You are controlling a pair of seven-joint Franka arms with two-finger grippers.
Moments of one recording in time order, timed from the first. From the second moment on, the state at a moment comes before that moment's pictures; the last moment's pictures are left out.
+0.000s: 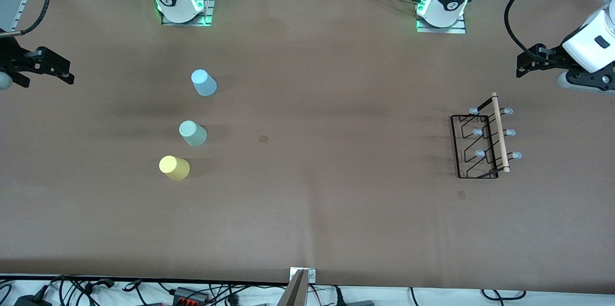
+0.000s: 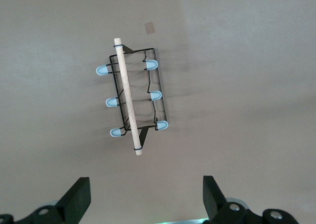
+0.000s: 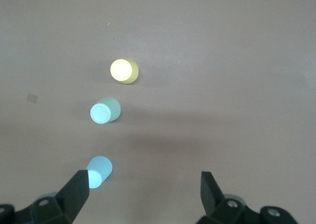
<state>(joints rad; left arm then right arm) 0.02 -0.01 -0.04 -1.63 0.04 1.53 0.13 -0.08 0.04 0.06 -1.55 -0.01 1.59 -0.12</state>
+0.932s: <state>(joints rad) 0.02 -0.01 -0.04 -1.63 0.04 1.53 0.13 -0.08 0.06 0.05 -1.56 -0.01 1.58 -0.12</state>
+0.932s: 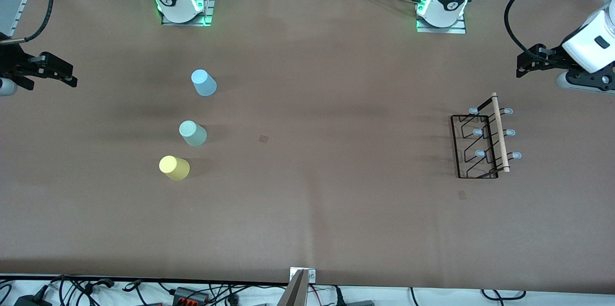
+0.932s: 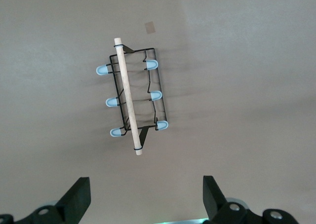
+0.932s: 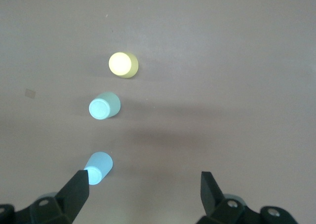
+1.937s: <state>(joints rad) 0.02 0.00 -0.04 -1.63 0.04 1.52 0.13 -0.05 0.12 0.06 -1.68 -0.01 1.62 -0.12</state>
